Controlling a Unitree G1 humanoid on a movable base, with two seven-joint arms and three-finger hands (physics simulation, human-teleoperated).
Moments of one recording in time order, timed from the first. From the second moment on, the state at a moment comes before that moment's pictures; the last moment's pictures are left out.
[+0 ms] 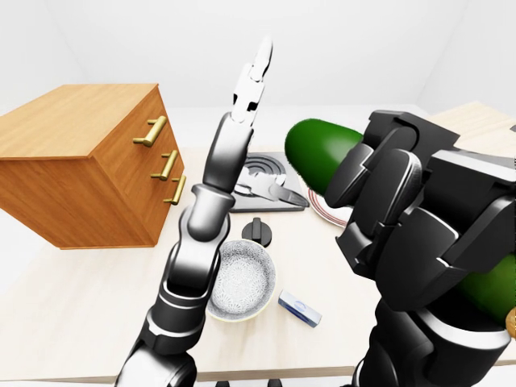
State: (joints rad) left arm -0.66 -0.33 -0.21 -0.10 0.56 0.09 -0.07; right arm -0.25 -0.17 -0.23 -1.05 0.21 0.09 0.02
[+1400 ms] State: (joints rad) left arm -0.62 -0.35 -0.27 -0.06 0.70 0.04 -0.10; right arm -0.13 -0.11 -0.17 -1.04 0.17 0.09 0.06
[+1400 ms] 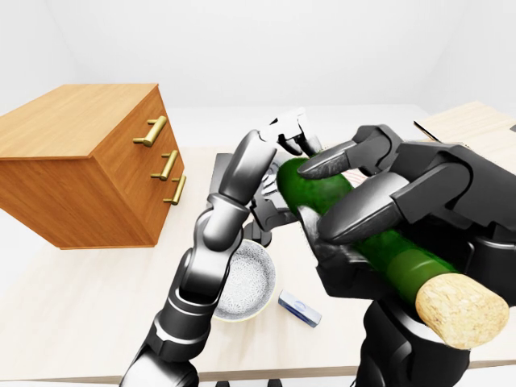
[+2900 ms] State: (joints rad) left arm -0.82 -0.17 -0.07 -0.18 0.25 0.09 -0.15; right arm 0.30 0.08 -0.68 -0.89 0.29 0.09 0.37
